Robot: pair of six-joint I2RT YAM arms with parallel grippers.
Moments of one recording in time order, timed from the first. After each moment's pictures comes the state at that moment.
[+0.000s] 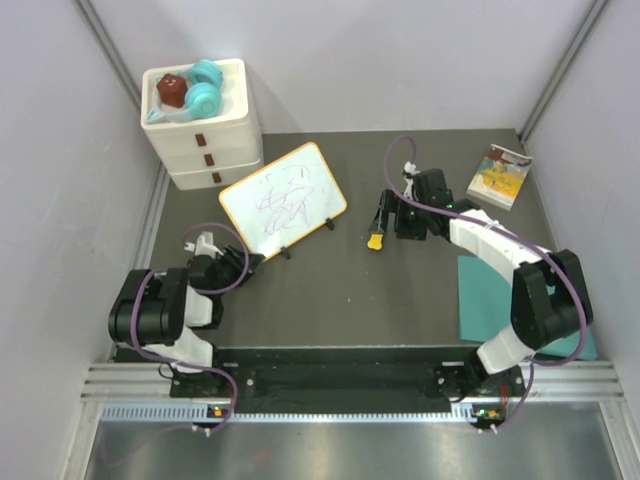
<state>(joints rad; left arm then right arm) 0.04 1.57 0.14 1.04 0.39 -0.86 0.38 1.55 1.07 -0.36 -0.25 0.48</state>
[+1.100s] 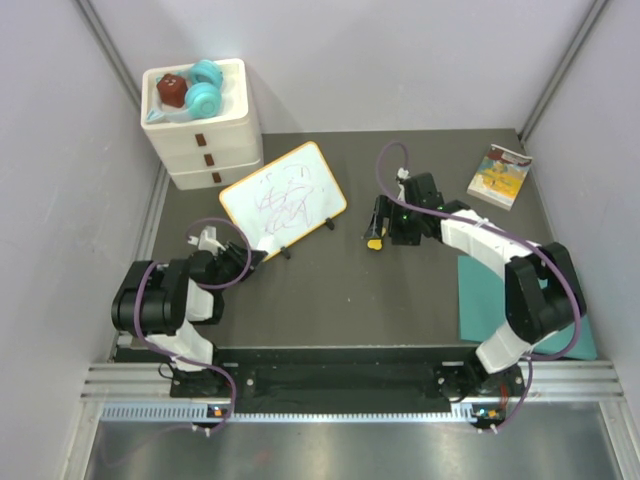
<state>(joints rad) 0.04 1.64 0.19 1.11 0.45 -0.86 0.42 1.59 1.07 -0.37 -0.22 0.52</state>
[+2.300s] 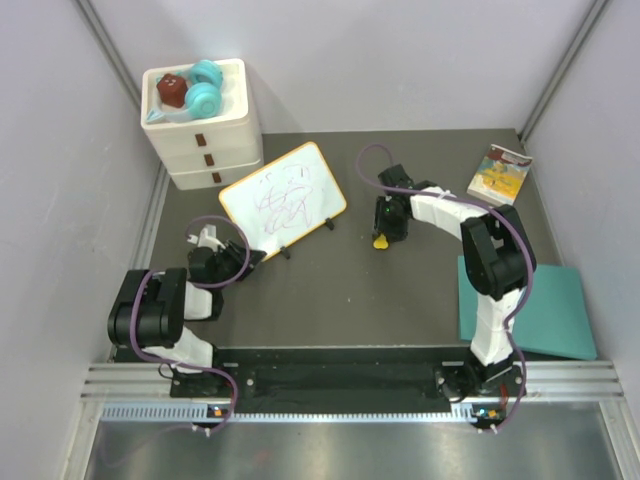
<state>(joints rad) 0.03 1.55 0.21 0.93 0.43 -0.85 0.44 1.96 1.37 -0.57 -0.01 0.56</state>
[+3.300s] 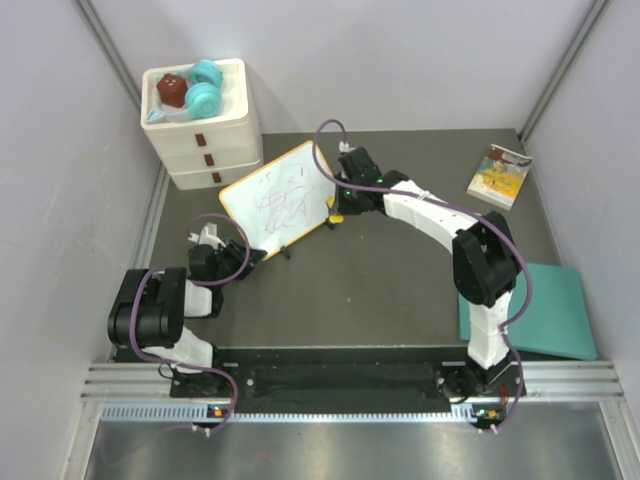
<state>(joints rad) 0.03 1.55 0.24 0.89 0.43 -0.85 0.64 1.96 1.60 -0.49 0.02 0.51</state>
